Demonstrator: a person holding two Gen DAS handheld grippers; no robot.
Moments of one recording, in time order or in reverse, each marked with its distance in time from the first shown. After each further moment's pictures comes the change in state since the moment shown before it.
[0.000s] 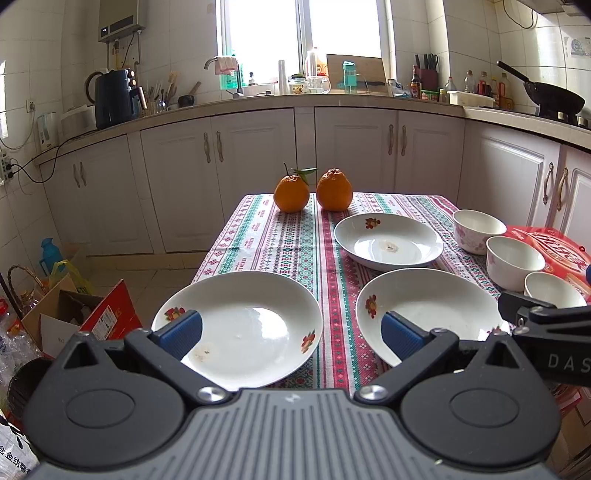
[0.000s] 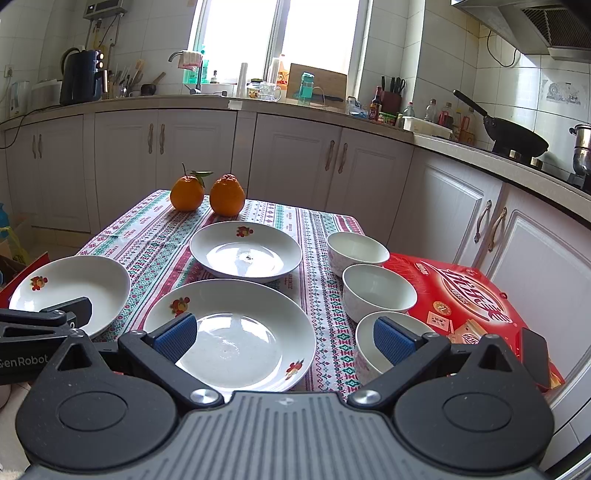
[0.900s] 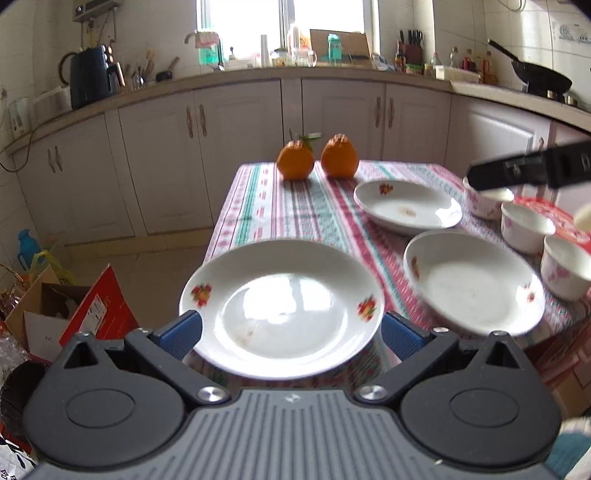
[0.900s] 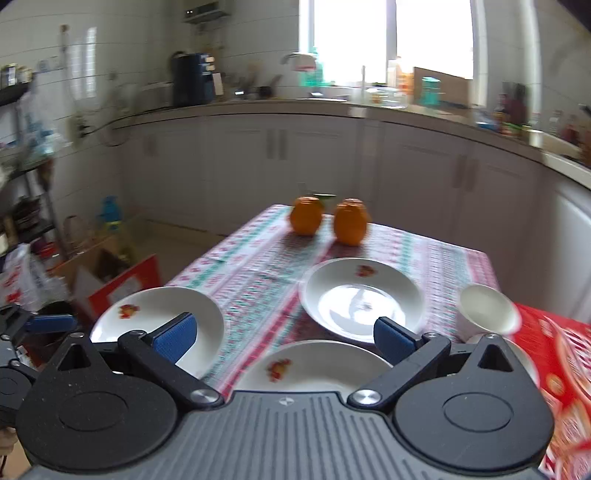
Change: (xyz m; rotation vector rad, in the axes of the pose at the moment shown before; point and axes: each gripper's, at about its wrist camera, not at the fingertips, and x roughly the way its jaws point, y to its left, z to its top) left arm 0.038 0.076 -0.021 0.046 0.099 -0.106; right arm 0.069 0.016 0.074 -0.128 0.018 0.510
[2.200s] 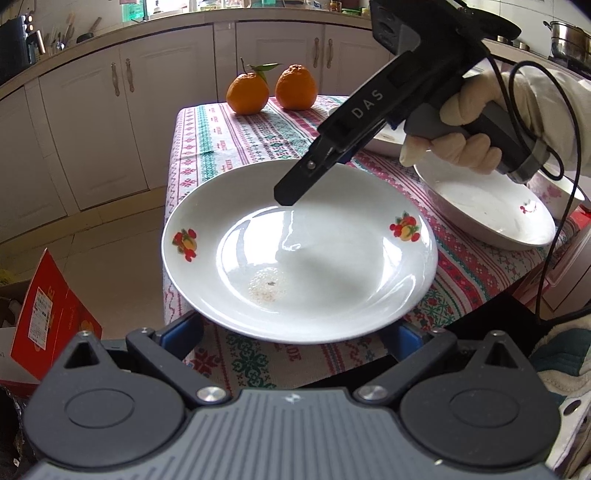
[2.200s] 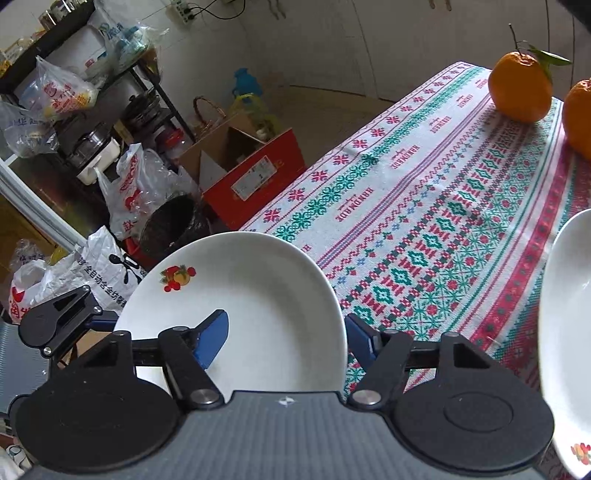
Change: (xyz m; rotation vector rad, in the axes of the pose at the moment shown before) left arm 0.062 0.055 -0.019 0.145 0.143 -0.239; right arm 0.232 0.025 0.027 -0.008 0.492 0.545
